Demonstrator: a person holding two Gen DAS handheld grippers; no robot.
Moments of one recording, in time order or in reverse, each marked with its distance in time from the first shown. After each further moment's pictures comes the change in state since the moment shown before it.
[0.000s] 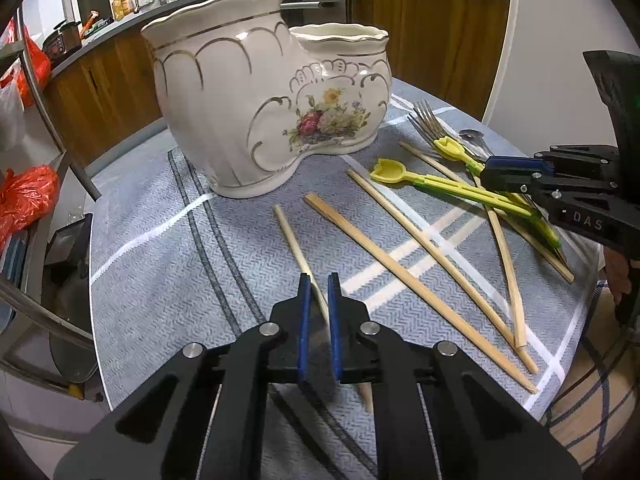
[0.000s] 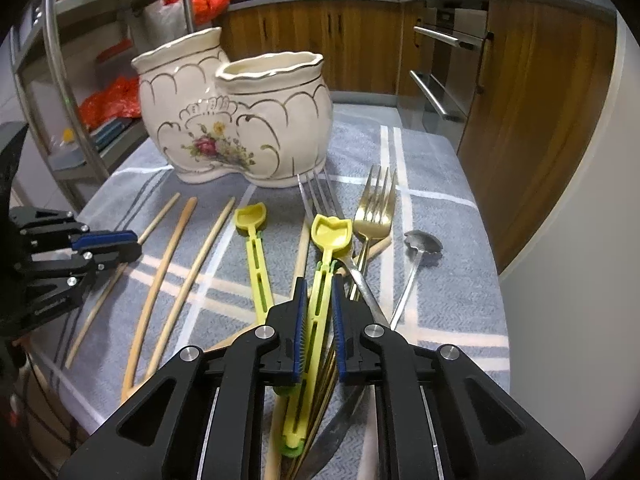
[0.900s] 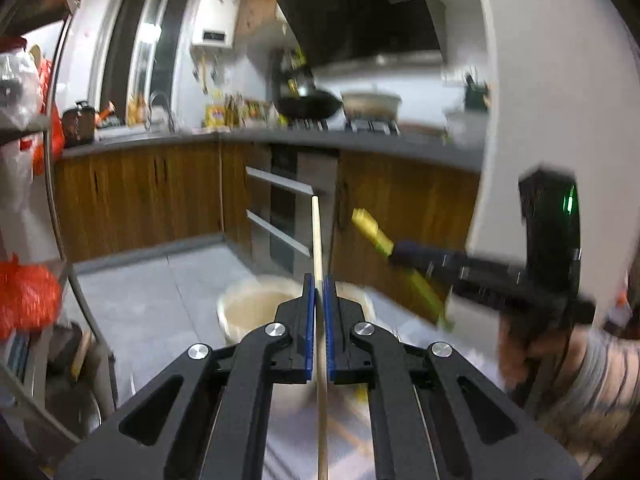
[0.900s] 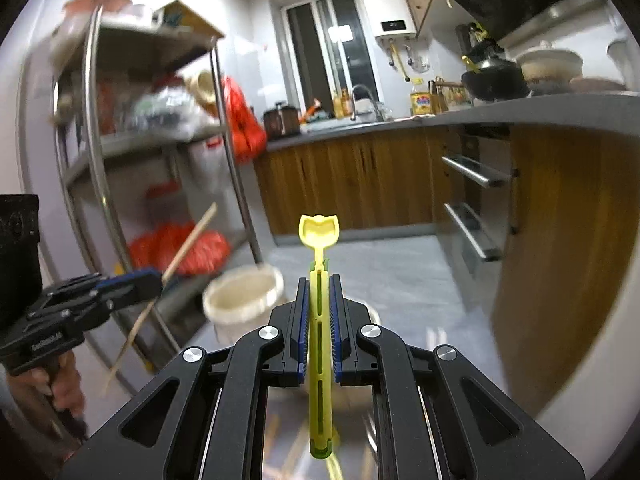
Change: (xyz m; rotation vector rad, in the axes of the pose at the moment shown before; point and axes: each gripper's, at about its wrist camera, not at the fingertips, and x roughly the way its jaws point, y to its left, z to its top) left arm -0.113 0.044 0.095 -0.066 -0.604 -0.120; right arm -0.044 0.003 0.123 0.092 -0.493 0.226
